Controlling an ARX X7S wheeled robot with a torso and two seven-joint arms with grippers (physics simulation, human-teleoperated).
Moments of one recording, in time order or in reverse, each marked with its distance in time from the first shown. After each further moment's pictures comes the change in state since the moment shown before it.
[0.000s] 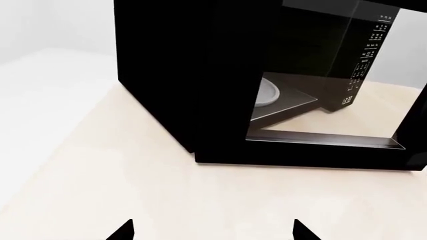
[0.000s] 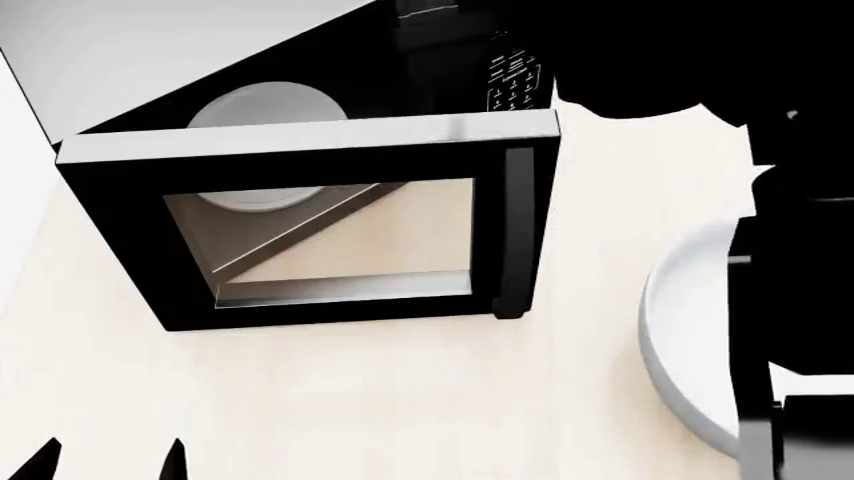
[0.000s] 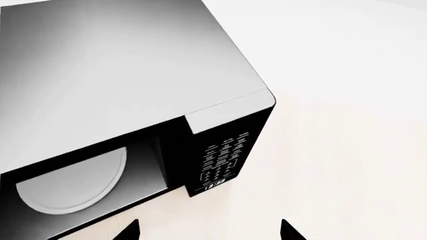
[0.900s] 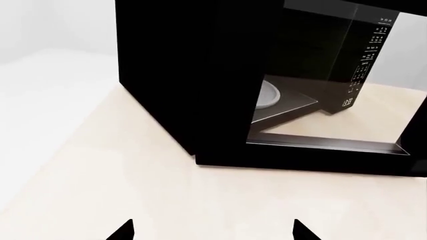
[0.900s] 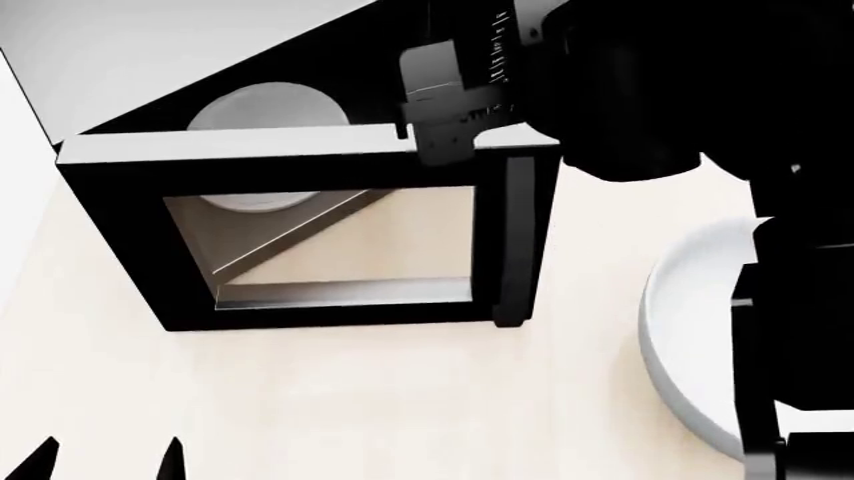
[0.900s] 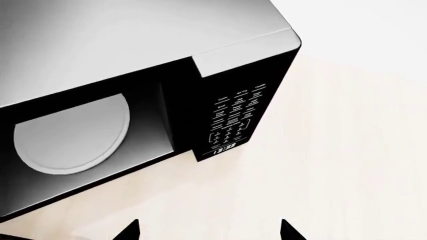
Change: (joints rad) left arm -0.001 -0.010 0.007 0.006 -0.008 0.003 -0.012; right arm -0.081 0.031 -0.007 -0.018 0.107 0.030 0.059
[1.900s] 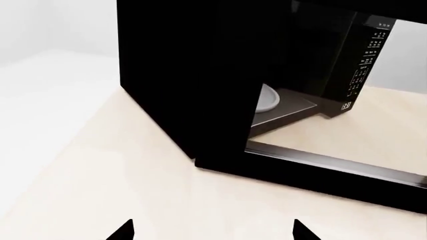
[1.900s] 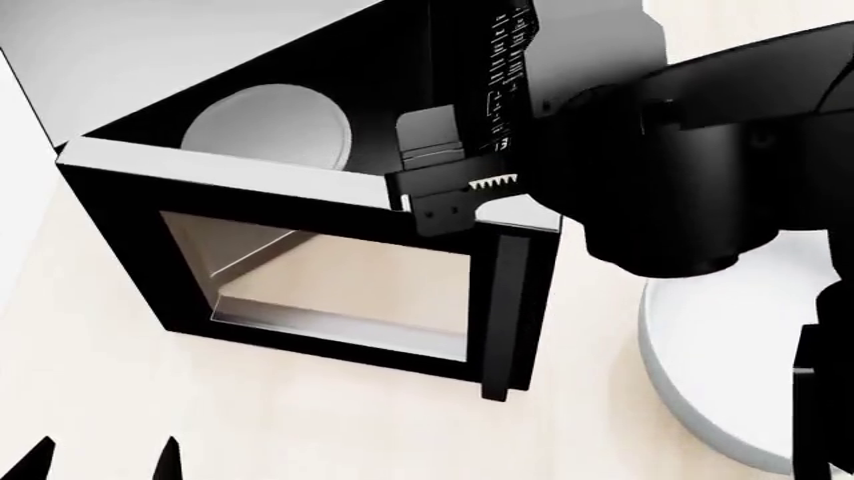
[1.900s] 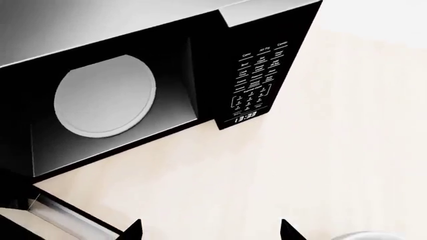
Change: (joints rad) left arm 0.004 -0.014 0.005 0.015 -0.012 0.002 -0.013; right arm -0.110 0.101 0.036 -0.142 0.585 0.018 0.471
